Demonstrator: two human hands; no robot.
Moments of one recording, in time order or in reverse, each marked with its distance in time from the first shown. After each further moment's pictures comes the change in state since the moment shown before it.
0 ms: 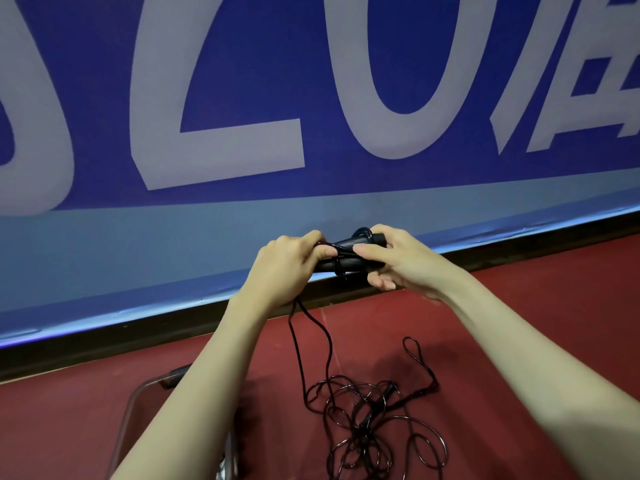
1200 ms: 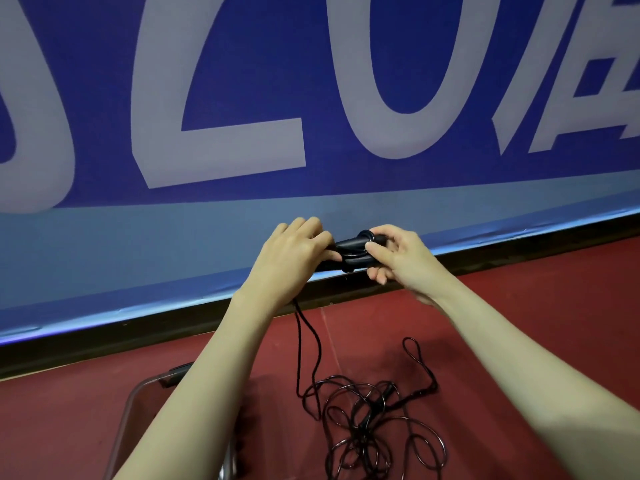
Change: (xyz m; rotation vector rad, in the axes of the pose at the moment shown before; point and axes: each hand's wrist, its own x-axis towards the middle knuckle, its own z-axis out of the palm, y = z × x) left_hand 0.010 -0.008 0.008 0.334 0.172 0.396; right_hand 0.011 0.022 0.001 0.054 0.214 -0.110
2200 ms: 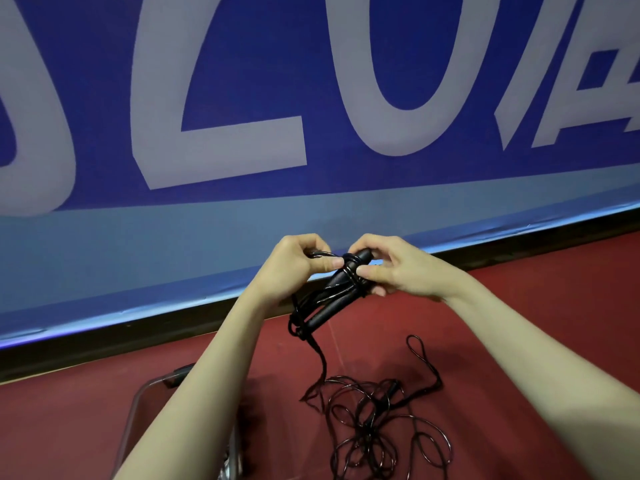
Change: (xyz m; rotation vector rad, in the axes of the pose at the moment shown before) left_hand -0.005 0.013 -0.015 -1.120 -0.249 -0.696; right_hand -0.011 -0.014 -0.004 -0.302 -0.385 -0.058
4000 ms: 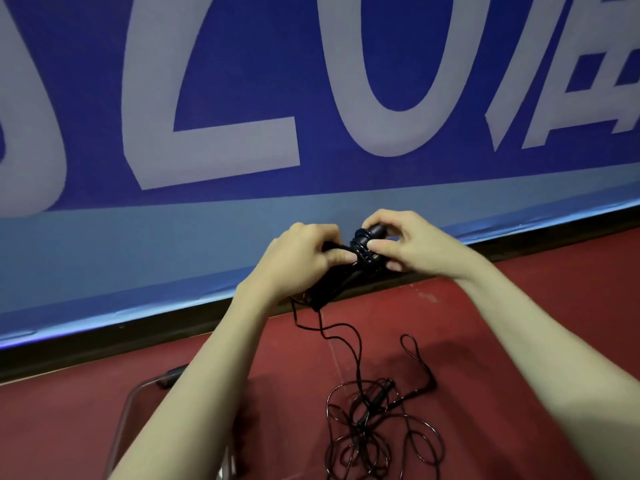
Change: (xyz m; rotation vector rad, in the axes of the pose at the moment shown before) left_hand 0.003 0.029 0.009 0.627 0.018 0.240; right_hand -0.003 -0.012 -0.026 -0.154 0.204 -0.002
